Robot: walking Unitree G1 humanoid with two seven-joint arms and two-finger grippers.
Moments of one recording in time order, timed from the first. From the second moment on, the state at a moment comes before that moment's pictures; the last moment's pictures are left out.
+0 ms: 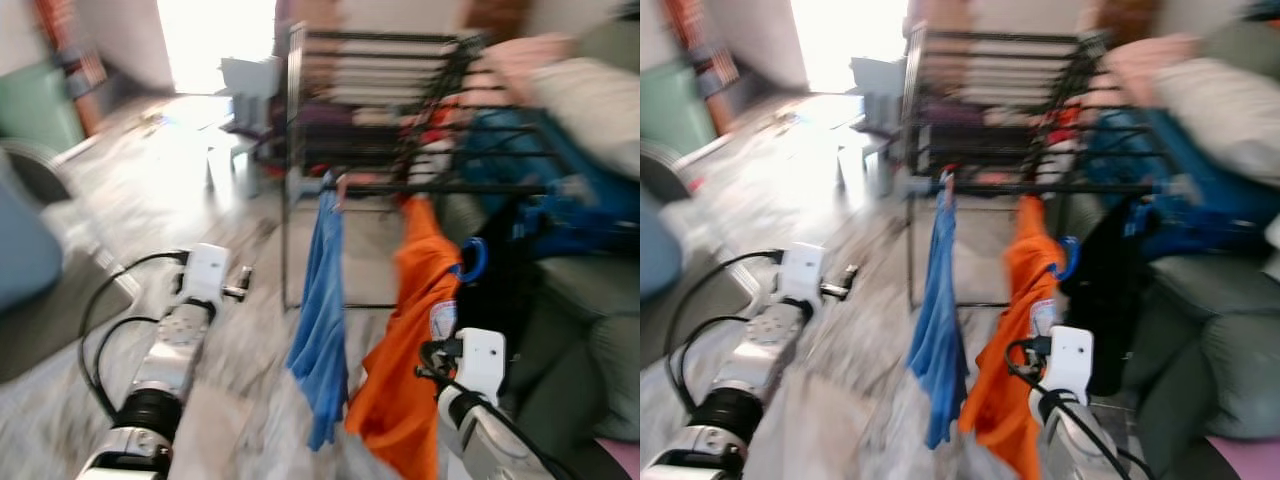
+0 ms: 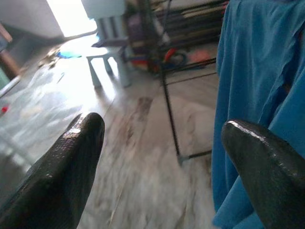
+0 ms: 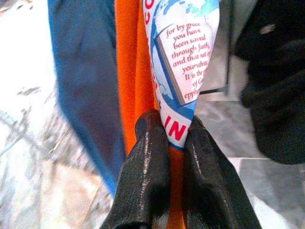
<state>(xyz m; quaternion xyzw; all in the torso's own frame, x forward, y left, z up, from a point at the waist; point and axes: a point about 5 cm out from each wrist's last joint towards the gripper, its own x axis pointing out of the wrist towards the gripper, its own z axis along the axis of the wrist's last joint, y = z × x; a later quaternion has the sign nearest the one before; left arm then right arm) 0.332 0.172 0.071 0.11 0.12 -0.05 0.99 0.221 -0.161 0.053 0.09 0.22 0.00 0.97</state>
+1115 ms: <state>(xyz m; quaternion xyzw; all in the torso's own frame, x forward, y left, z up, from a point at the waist) 0.336 0.158 0.074 0.10 0.11 -0.07 0.99 0.227 -0.164 0.057 0.07 0.22 0.03 0.97</state>
